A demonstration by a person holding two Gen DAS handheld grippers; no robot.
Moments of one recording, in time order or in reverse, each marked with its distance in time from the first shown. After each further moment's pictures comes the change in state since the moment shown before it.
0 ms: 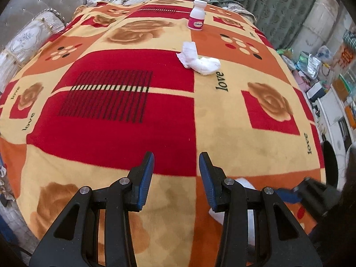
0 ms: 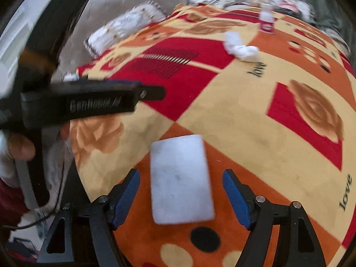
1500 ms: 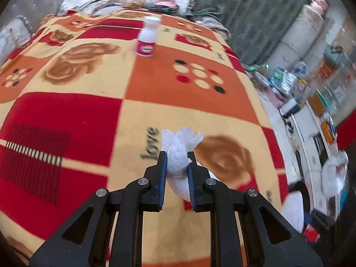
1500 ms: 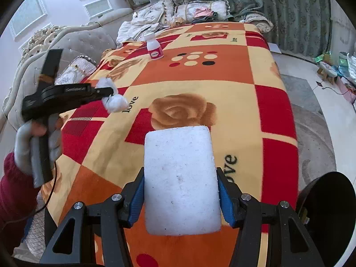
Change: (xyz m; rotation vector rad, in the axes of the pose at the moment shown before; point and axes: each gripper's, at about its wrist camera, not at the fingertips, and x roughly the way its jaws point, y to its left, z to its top) left arm 0.037 -0.089 0.092 0.006 -0.070 -0.207; right arm -0.108 -0.161 -0.049 0.363 -0.222 -0.214
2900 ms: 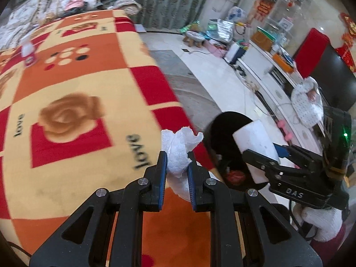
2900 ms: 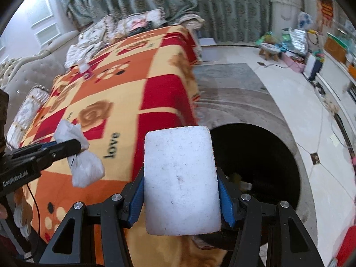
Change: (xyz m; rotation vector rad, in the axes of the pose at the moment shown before) left arm 0.018 -0.233 -0.107 0.371 0.136 -0.223; right arm -0.086 -0.127 -0.070 0.239 -0.054 -0.257
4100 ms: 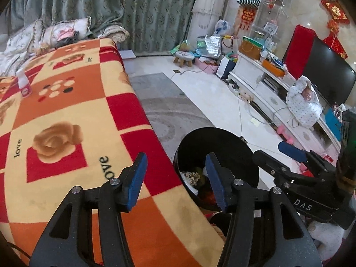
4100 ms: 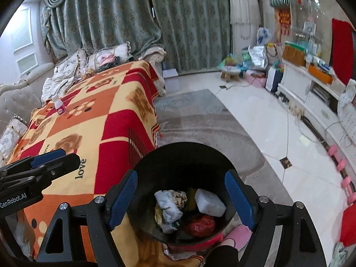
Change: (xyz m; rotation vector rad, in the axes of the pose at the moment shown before) left arm -0.016 -0.059 -0.011 0.099 -0.171 0.044; right arm -0.059 -0.038 -0.022 0.097 -0.239 -0.177
